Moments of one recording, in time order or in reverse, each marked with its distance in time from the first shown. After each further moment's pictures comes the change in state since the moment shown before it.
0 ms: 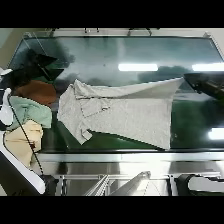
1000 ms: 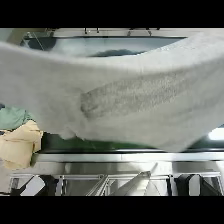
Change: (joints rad) left arm 0.397 1.094 -0.487 -0.163 -0.134 0.158; right arm -0.225 0.985 0.122 0.008 -0.087 0.201
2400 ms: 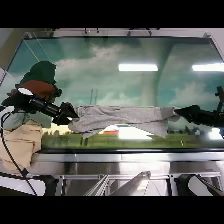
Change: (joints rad) left arm -0.568 -0.601 -0.389 0.912 0.283 -0.081; right arm 0.220 -0.549 -0.542 -0.401 0.120 0.021
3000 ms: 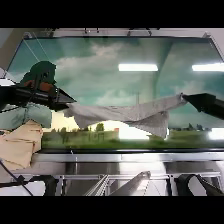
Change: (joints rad) left arm 0.036 0.150 0.035 -0.220 -0.013 0.109; right arm -0.001 0.152 0.060 0.098 0.056 0.016
